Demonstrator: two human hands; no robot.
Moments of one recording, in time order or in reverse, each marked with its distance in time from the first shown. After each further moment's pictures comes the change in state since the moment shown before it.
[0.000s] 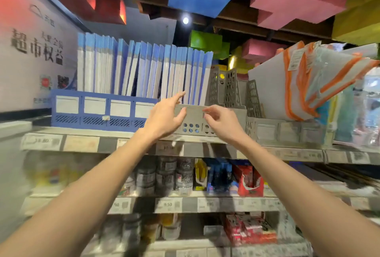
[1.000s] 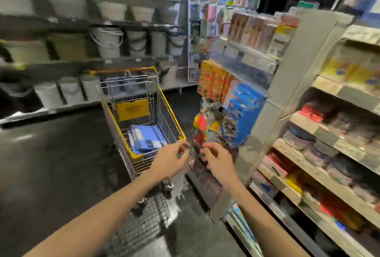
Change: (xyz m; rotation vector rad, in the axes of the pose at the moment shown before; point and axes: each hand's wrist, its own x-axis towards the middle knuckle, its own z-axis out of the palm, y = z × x) left_hand -0.716 0.051 -0.328 0.412 -0.010 -1.110; right_hand -0.535 -0.336 0.305 0.784 -1.000 0.036
